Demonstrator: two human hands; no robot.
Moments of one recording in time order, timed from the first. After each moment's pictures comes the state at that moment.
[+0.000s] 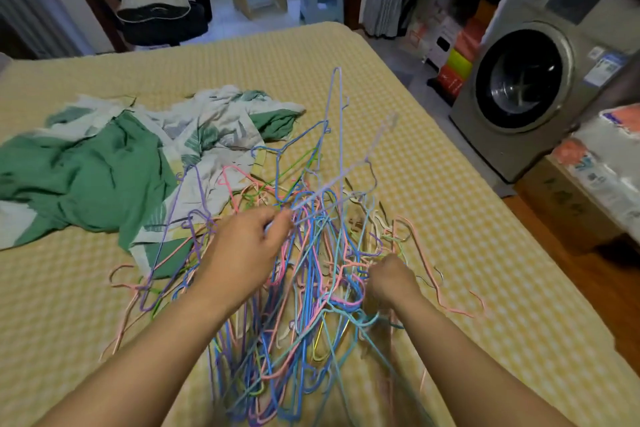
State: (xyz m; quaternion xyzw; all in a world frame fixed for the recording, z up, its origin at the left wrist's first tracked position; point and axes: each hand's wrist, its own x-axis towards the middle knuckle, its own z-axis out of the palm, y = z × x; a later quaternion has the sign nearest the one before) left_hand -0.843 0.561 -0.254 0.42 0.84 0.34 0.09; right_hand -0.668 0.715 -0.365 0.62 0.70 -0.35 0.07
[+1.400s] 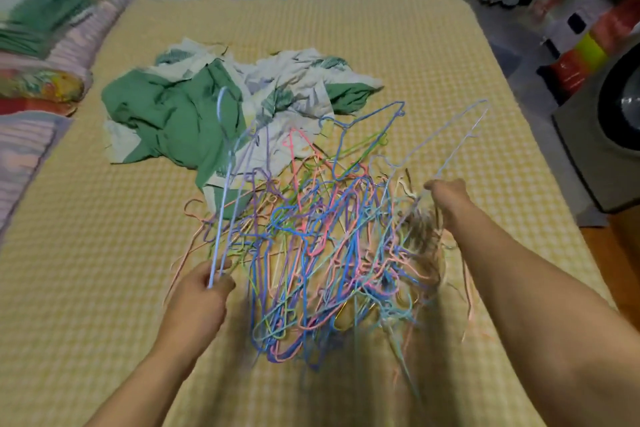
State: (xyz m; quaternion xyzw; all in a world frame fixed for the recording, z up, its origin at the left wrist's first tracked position) left_hand -0.807 0.434 -0.271 -0.03 0.86 0.47 0.21; right_hand -0.761 0.869 -0.355 0.61 0.58 -0.54 -0.04
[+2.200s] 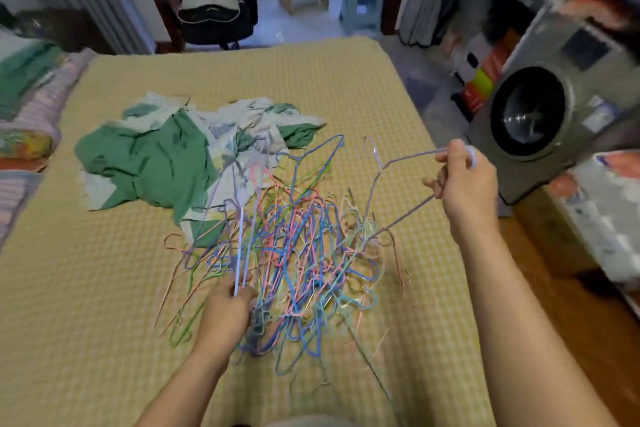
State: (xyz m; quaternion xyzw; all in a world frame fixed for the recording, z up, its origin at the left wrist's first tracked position) left_hand -0.732 0.469 -0.171 0.02 0.84 0.48 0.25; right_hand -0.618 0.788 -0.056 0.44 0.61 -0.53 -0.39
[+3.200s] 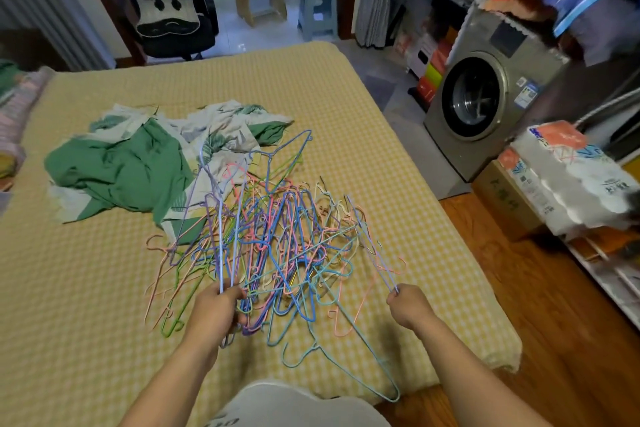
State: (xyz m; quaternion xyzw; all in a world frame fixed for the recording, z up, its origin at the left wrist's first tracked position) left_hand -0.683 0.423 -0.161 -0.01 0.79 0.50 0.35; right_hand -0.449 0.675 -0.260 0.60 0.70 -0.37 0.13
